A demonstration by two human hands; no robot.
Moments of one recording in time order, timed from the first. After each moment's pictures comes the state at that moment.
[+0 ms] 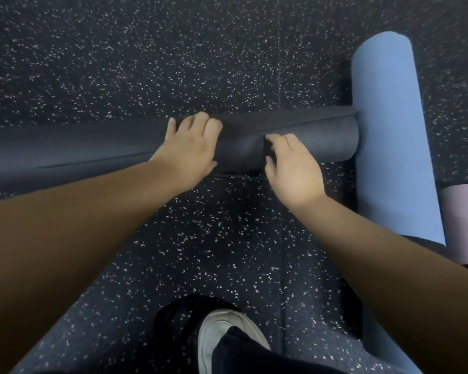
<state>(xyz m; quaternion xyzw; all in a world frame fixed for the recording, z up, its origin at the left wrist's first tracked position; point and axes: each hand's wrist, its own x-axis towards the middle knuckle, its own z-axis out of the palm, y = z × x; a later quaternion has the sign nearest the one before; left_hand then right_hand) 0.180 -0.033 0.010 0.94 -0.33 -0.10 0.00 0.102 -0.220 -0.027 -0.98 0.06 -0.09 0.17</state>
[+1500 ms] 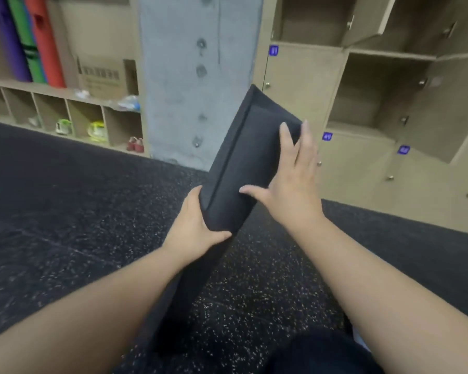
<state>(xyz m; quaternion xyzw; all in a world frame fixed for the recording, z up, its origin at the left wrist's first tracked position) 0.078 0.140 0.306 0.87 -0.10 0.14 0.46 0.059 -0.042 0.399 -0.90 -0.10 -0.40 0.14</state>
